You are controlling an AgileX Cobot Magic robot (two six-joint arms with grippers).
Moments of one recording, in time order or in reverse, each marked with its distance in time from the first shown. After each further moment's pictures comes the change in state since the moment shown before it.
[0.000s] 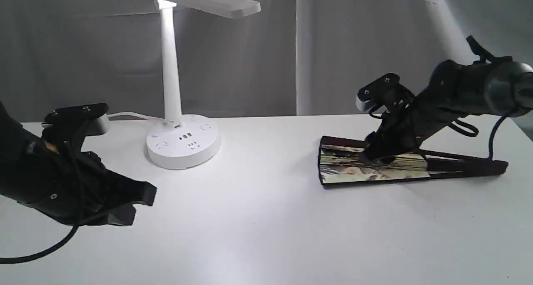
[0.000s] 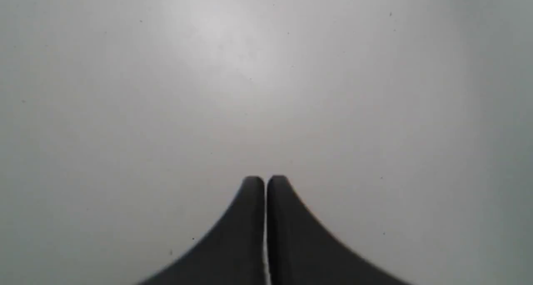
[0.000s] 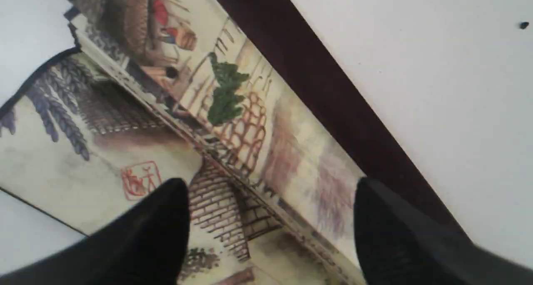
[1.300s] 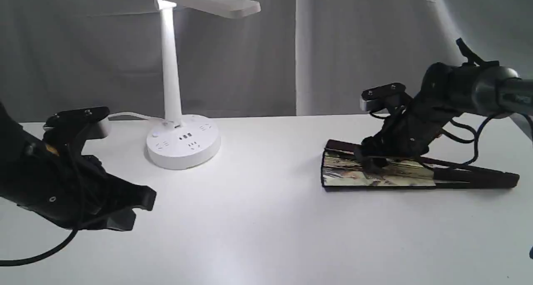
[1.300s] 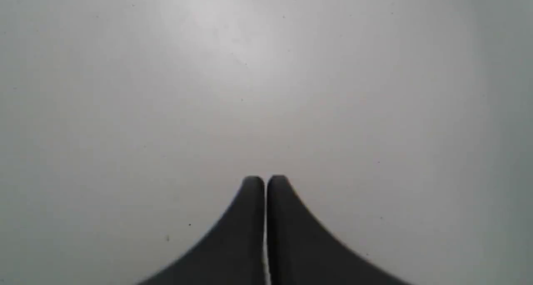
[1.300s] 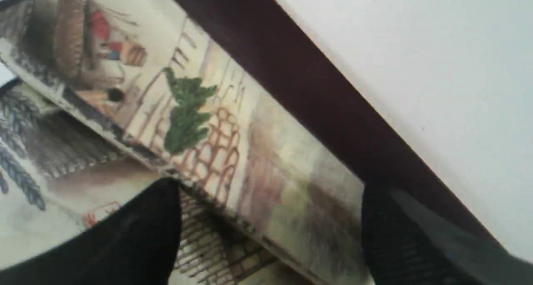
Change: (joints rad) left arm 0.000 0.000 0.000 -0.004 0.028 0.010; right arm -0.010 0.106 -0.125 -0.074 0.144 0.298
